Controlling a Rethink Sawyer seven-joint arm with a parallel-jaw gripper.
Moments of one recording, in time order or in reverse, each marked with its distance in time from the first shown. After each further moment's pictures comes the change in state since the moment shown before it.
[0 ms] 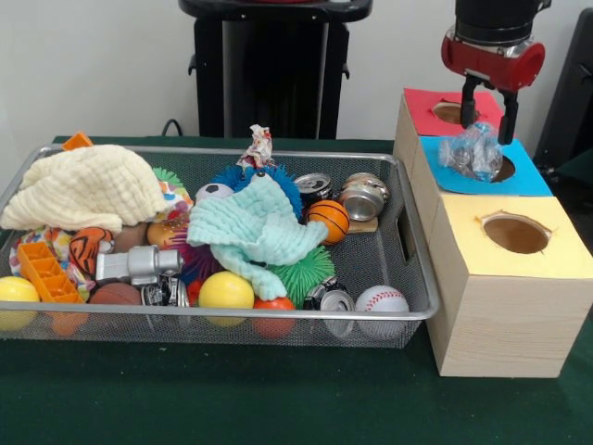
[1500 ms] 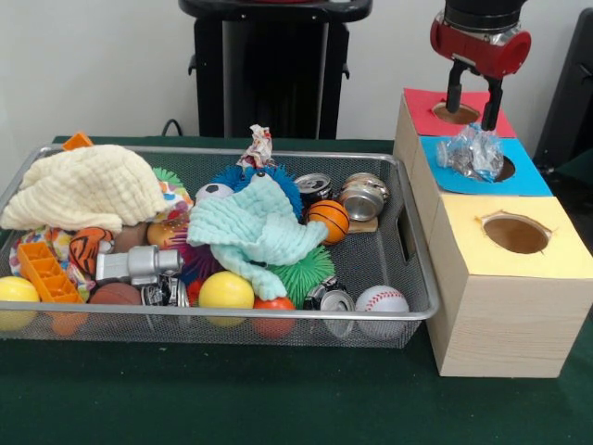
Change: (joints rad) arm 0.060 -0.003 -0.097 -0.010 0.022 0.081 0.000
